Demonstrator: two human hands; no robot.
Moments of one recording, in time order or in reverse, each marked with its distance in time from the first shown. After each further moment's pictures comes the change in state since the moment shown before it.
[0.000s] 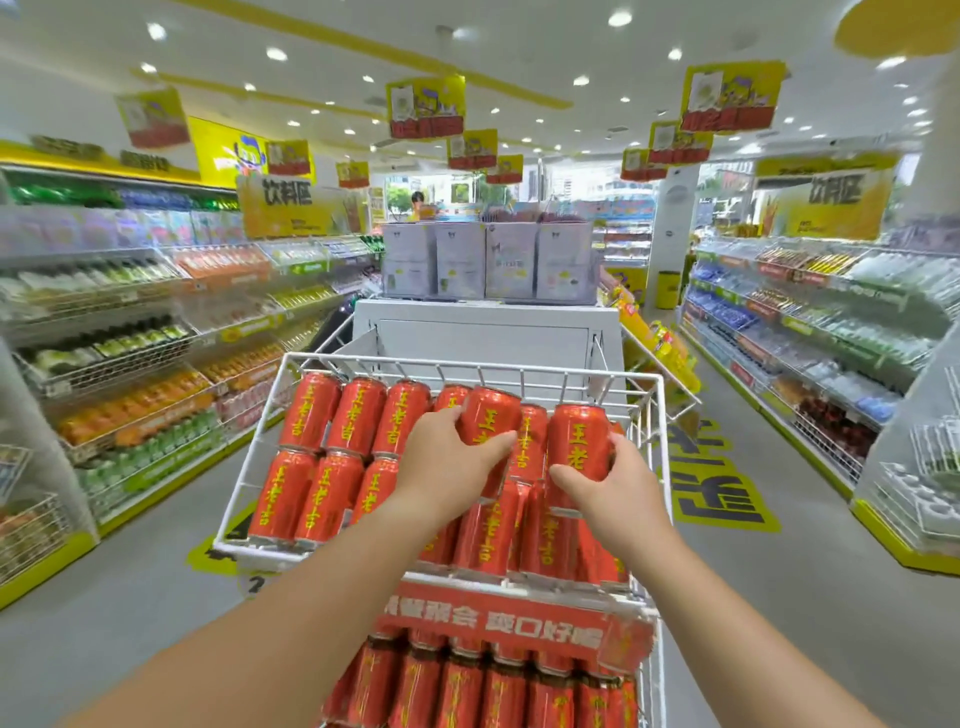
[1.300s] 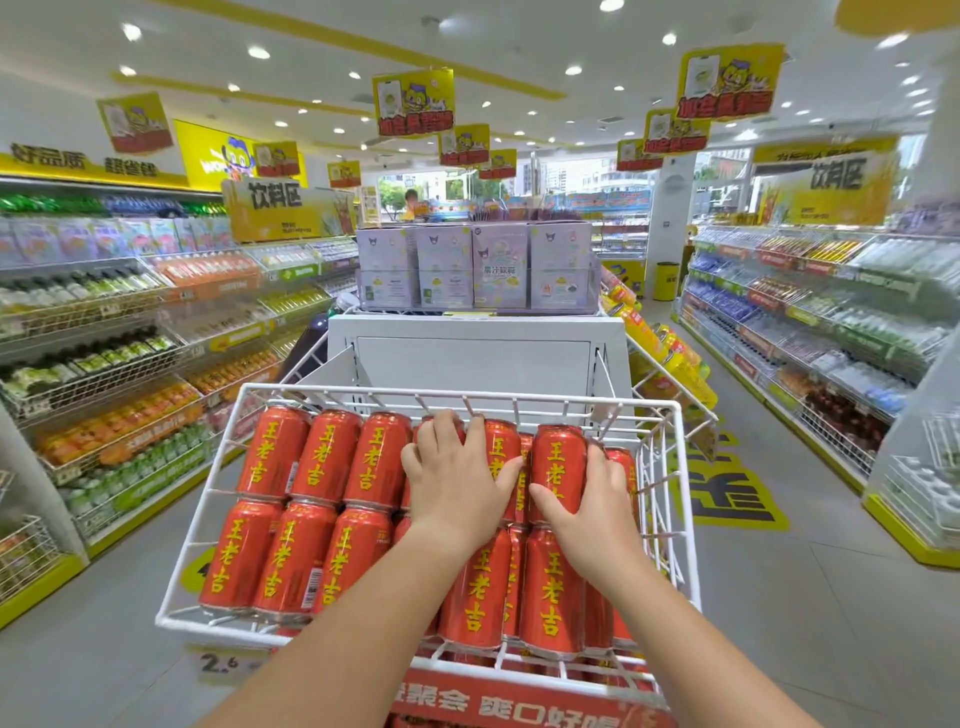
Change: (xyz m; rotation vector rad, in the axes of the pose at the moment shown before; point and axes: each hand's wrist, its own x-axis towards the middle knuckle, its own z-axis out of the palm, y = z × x) left_hand 0.079 -0.029 0.067 0.804 0.100 0.199; right_hand 0.079 0.047 0.044 -0.300 0.000 -0.035
